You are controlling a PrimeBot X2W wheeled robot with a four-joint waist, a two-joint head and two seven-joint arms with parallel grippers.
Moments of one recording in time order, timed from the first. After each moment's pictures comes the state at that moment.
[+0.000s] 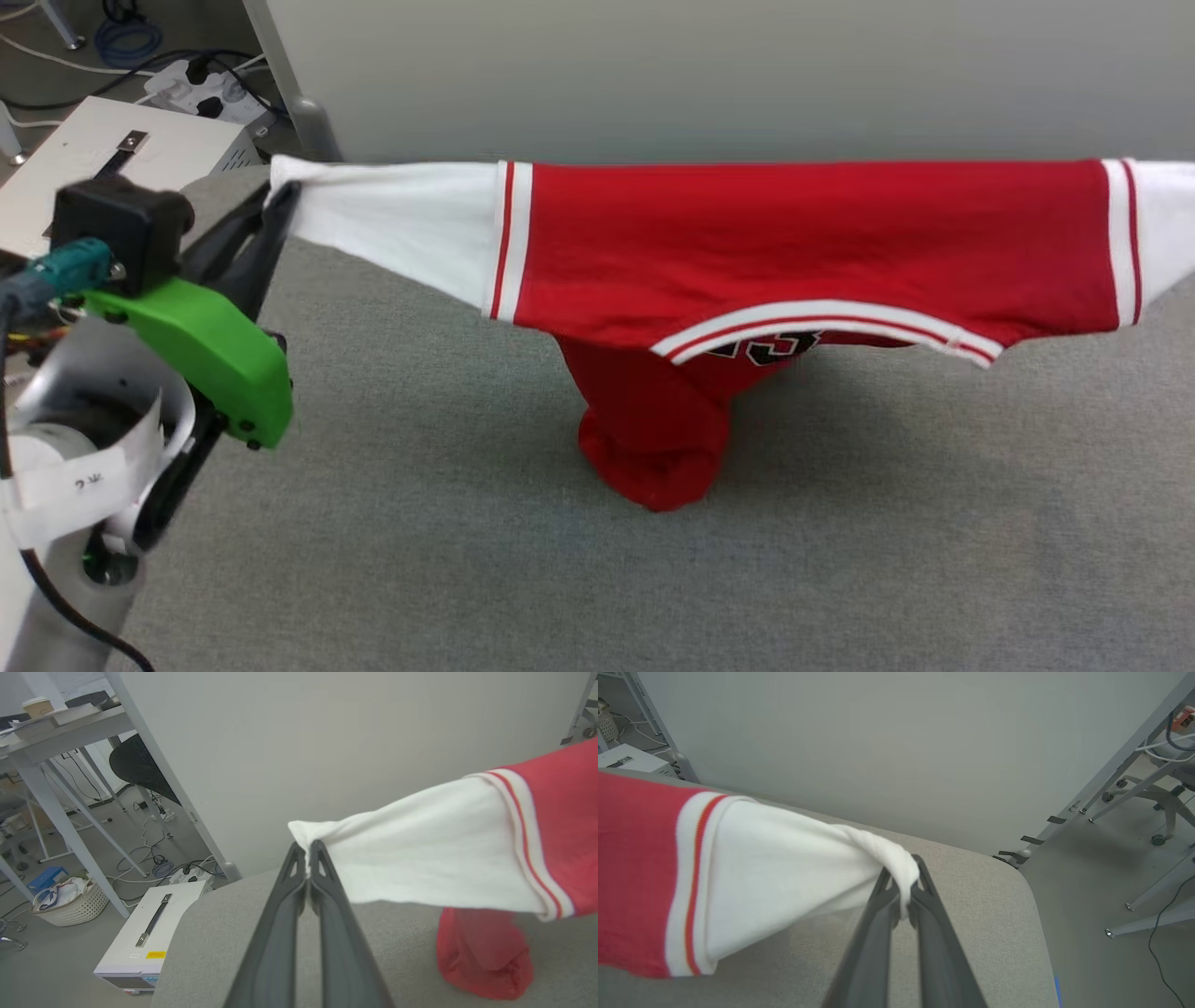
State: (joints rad) left arm -0.39 0.63 -0.24 -0.30 -0.51 0.04 0.42; right arm -0.33 -0.64 -0.15 -0.22 0.55 0.13 0.76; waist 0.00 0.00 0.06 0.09
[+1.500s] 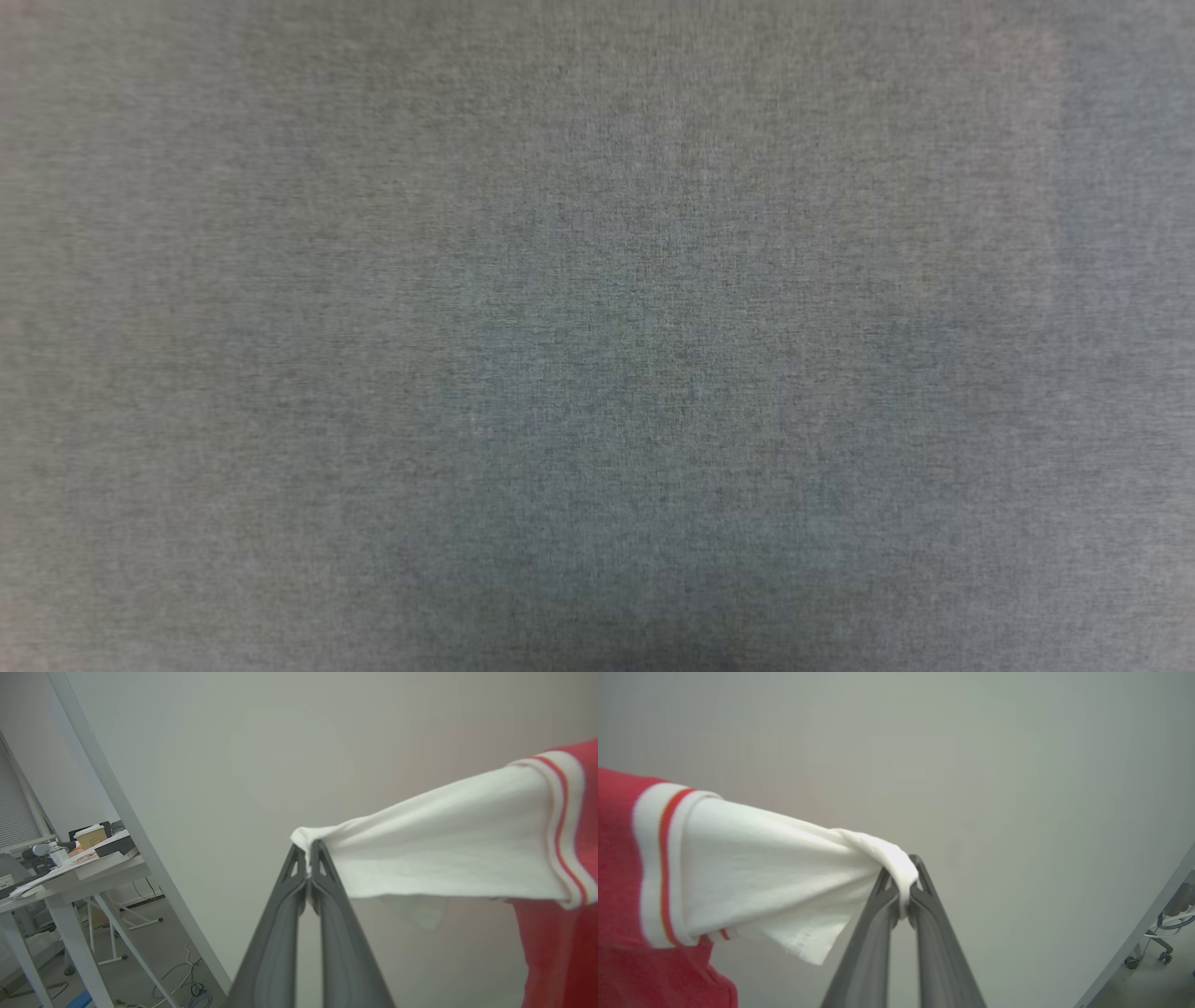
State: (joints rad) left arm -1.71 0.63 -0.29 0.44 -0.38 -0.12 0.18; right arm -1.73 -0.45 0.06 0.58 0.17 0.13 0.21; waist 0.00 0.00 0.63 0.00
